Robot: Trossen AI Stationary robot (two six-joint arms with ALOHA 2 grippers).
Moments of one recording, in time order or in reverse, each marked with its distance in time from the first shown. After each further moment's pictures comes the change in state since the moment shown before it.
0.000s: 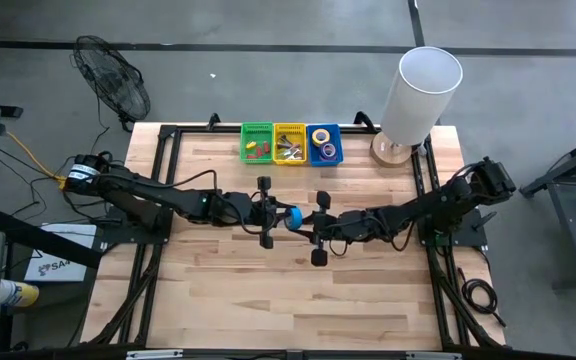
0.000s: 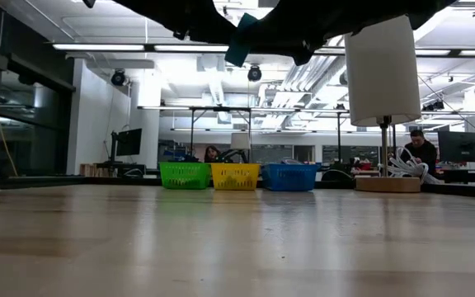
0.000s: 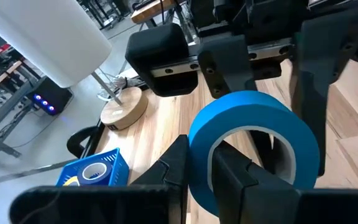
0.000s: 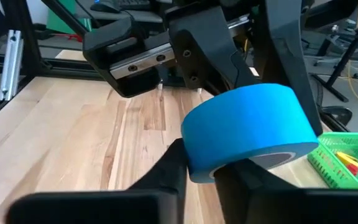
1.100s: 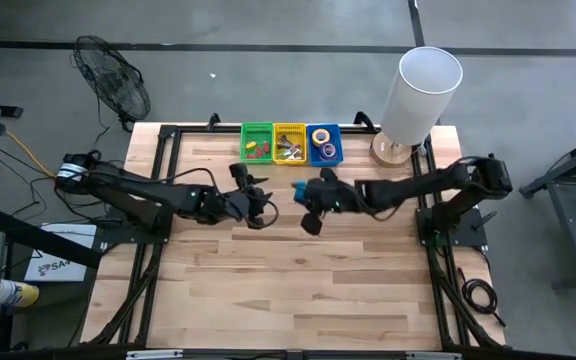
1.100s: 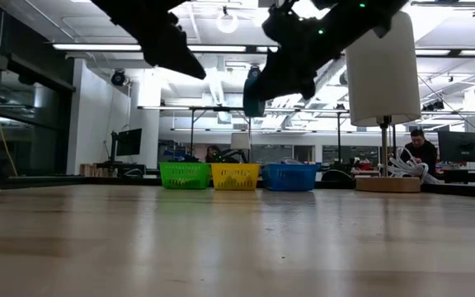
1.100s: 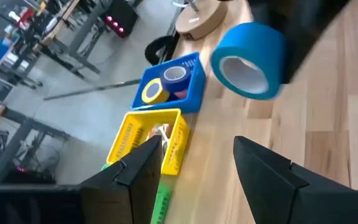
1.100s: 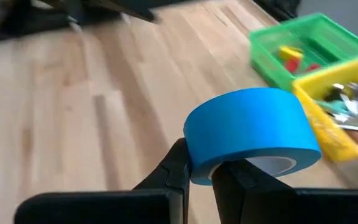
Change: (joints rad) left arm 0.001 -0.098 -0.002 -0.367 -0.376 -0.115; right arm -0.230 -0.002 0.123 -0.449 -0.085 0.280
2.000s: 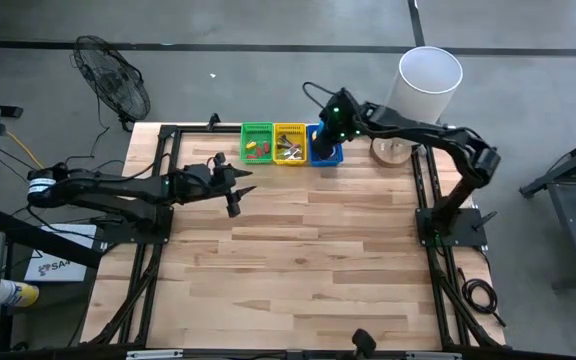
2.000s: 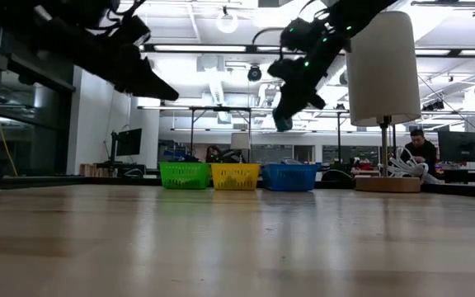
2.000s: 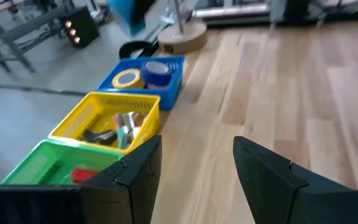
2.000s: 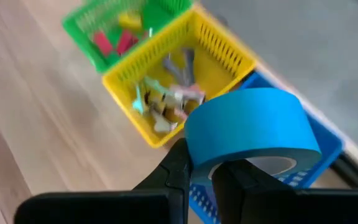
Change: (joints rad) left arm 0.303 -0.330 -0.460 0.385 0.516 -0.106; right arm -0.616 0.088 0.382 -0.578 -0.336 -0.095
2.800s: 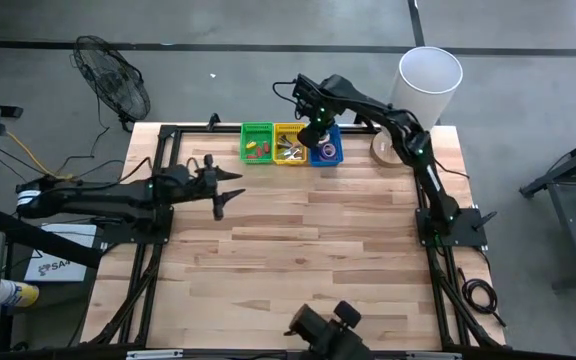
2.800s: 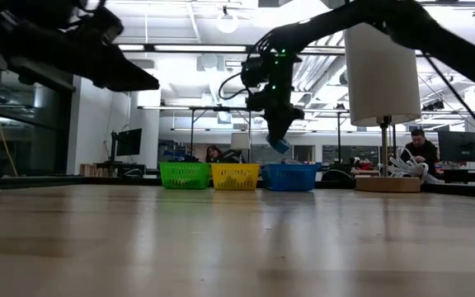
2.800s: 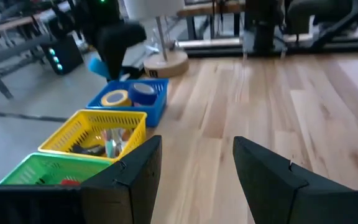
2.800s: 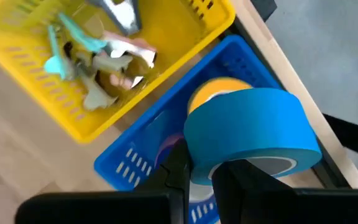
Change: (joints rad) left arm 0.037 -0.234 -0.140 0.038 0.137 0.004; right arm -0.048 0.620 0.881 -0.820 0.089 -0.118
